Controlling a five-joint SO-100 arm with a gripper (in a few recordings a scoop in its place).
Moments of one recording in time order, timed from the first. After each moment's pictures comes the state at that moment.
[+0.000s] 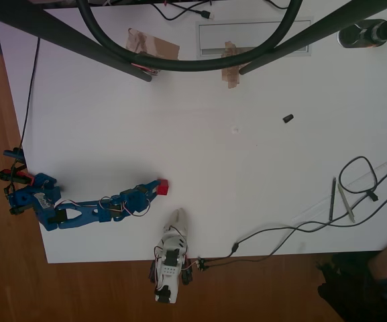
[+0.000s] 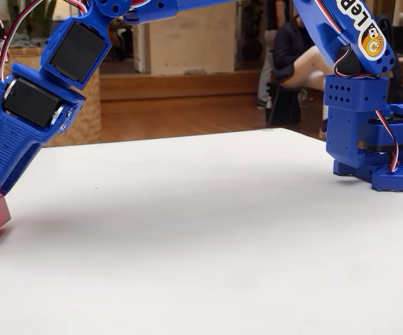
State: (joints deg) arm -2.0 52.3 60.9 41.4 -63.9
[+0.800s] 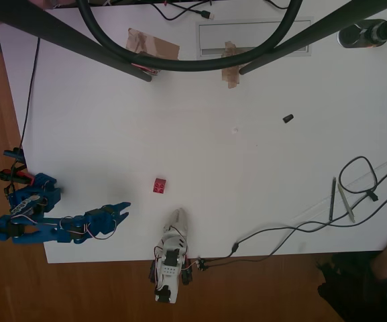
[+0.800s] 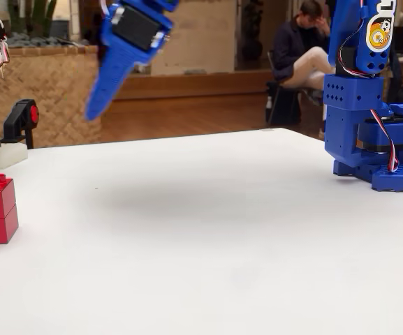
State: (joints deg) arm 7.3 108.4 118.8 43.8 -79.1
